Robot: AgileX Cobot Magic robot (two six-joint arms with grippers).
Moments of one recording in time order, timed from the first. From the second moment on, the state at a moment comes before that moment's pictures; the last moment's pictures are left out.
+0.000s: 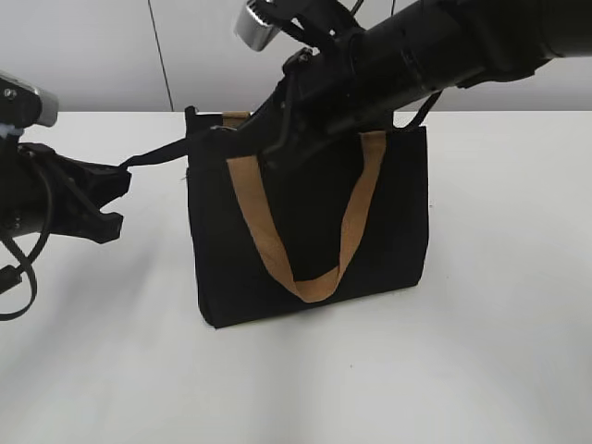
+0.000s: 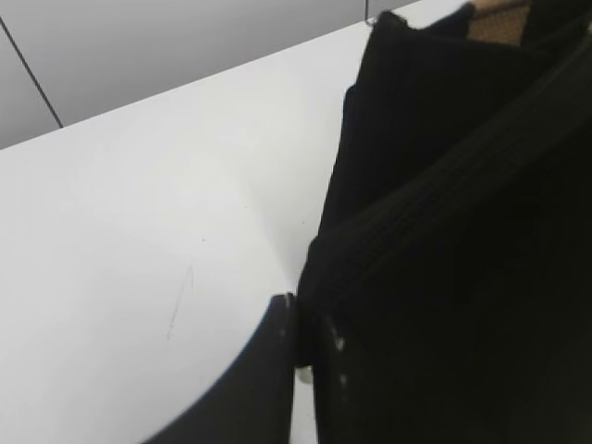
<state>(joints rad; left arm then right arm) -0.34 1.41 -0.50 0.34 -0.35 -0.06 0.49 1.80 -1.25 1.08 0.54 -1.46</state>
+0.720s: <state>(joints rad) -0.34 1.41 -0.50 0.34 -0.37 -0.06 0.35 1.75 -1.25 1.06 0.63 -1.43</state>
